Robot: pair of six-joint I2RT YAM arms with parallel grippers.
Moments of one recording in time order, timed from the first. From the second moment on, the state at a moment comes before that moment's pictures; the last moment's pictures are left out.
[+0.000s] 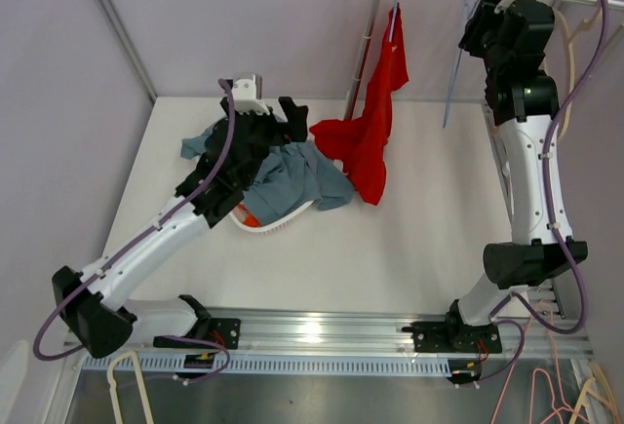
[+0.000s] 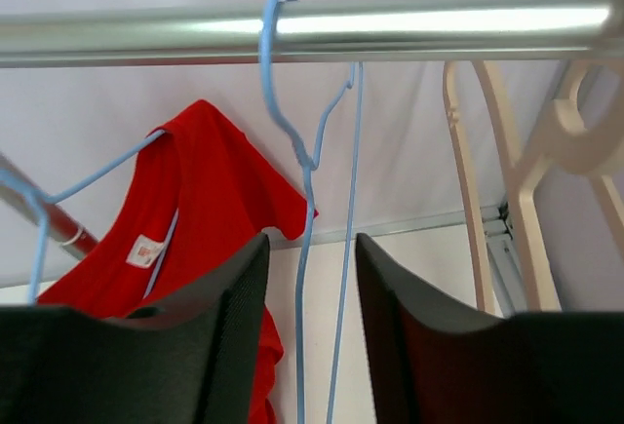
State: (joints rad) left arm -0.64 1.28 1.23 -0.04 -0.41 -0.32; right arm 0.08 1.69 2.14 -0.49 0.16 0.14
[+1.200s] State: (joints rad) left arm -0.97 1.68 1.30 0.62 -0.33 0.20; right arm 0.38 2.00 2.51 -0.69 0.25 0.26
